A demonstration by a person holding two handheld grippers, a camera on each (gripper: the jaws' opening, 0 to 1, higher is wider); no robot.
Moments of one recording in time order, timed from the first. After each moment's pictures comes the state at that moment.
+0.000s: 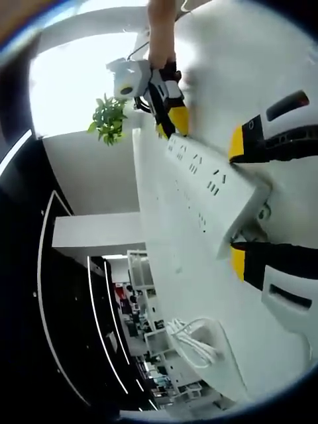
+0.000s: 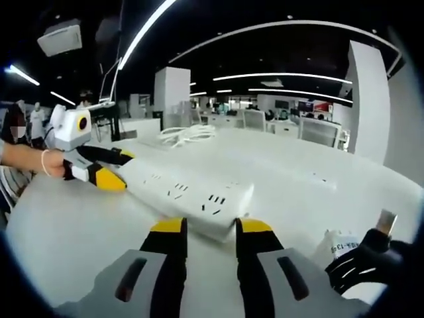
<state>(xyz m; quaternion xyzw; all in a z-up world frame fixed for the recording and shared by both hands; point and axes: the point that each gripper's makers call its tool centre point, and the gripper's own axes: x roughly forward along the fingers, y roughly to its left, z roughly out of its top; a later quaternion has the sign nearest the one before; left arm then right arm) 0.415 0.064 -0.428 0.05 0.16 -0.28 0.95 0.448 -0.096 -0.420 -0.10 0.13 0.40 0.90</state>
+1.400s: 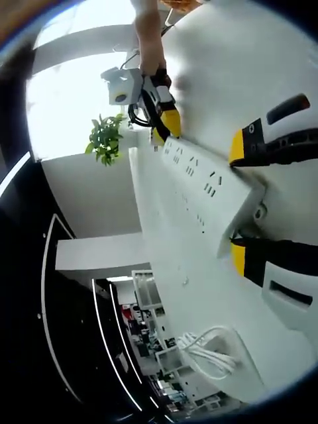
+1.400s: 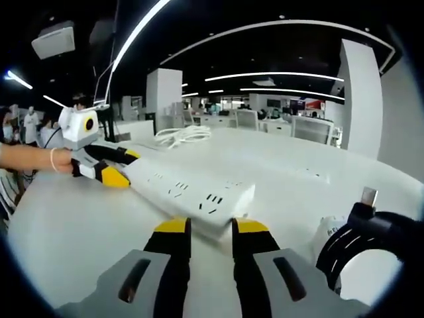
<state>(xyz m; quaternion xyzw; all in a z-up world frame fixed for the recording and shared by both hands) 0.419 0.066 -0.428 0.08 0.15 -0.34 0.92 0.440 -0.103 -0.418 -0.09 0.13 0.38 0.91</state>
